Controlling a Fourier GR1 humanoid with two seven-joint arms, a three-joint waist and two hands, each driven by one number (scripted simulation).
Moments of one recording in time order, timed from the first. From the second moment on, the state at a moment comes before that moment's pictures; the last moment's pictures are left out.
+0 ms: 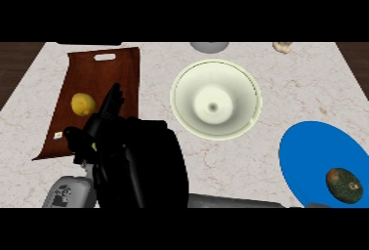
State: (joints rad) left arm -0.17 0.07 -0.09 -1.51 -0.03 0.09 0.09; right arm -0.87 -0.01 0.89 -1.69 0.84 -0.46 1.05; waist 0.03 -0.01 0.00
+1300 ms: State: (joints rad) left arm -0.14 0.07 -0.08 -1.55 -0.04 0.09 0.09; right arm -1.11 -0.08 0.58 -1.07 0.80 -0.37 0.93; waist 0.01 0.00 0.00
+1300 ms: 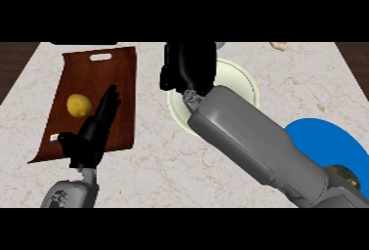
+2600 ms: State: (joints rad) left arm -0.15 0.08 -0.04 -1.55 -0.03 0.05 0.09; right arm -0.85 -0.07 0.20 -0.86 0.49 -0.45 0.19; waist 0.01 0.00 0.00
